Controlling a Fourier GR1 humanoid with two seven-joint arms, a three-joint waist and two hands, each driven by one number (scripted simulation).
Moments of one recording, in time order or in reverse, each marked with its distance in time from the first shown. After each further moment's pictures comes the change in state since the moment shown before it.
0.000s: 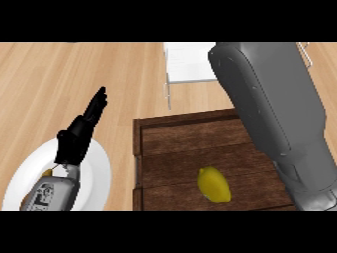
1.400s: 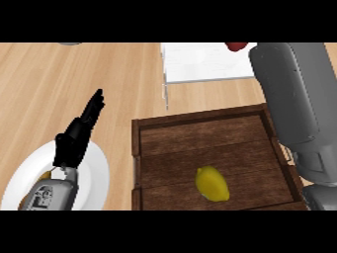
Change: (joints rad) left arm 0.020 -0.012 0.025 -0.002 -0.020 -0.010 -0.013; right arm 0.100 -0.079 -0.170 0.131 -0.081 -0.237 -0.050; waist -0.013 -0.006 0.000
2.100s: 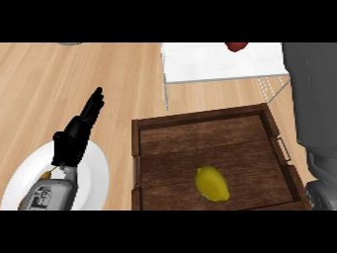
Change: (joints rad) left arm -0.002 -0.007 0.006 -0.027 -0.003 -0.008 0.028; right arm -0.031 -0.021 -0.080 -0.211 -0.193 0.003 -0.017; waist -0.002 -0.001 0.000
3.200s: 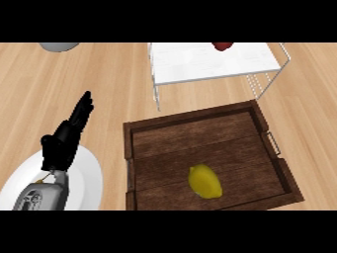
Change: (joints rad) left arm 0.035 0.023 0.046 0.009 0.012 -0.005 -0.023; right arm 0.414 -0.336 -0.414 -0.727 -0.407 0.634 0.279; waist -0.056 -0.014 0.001
